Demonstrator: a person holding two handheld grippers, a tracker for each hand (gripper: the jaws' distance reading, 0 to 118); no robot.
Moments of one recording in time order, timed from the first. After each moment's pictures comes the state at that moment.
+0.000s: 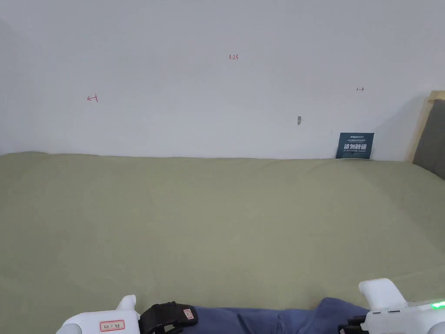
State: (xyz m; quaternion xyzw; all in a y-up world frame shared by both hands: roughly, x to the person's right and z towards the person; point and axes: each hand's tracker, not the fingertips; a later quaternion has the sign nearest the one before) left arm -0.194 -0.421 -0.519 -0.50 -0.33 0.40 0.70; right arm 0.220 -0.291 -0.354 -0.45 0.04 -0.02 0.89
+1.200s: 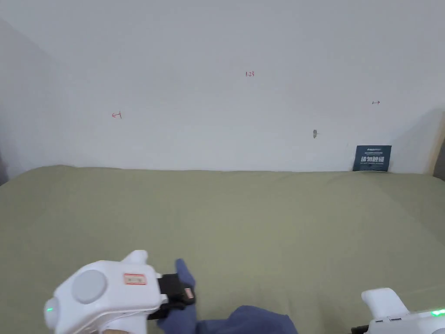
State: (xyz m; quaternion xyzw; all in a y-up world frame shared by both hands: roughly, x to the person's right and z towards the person) left arm -0.164 -0.272 -0.479 -0.46 -0.25 0.27 0.81; right arm 0.208 -0.284 -0.348 -0.44 0.06 -0.03 0.89
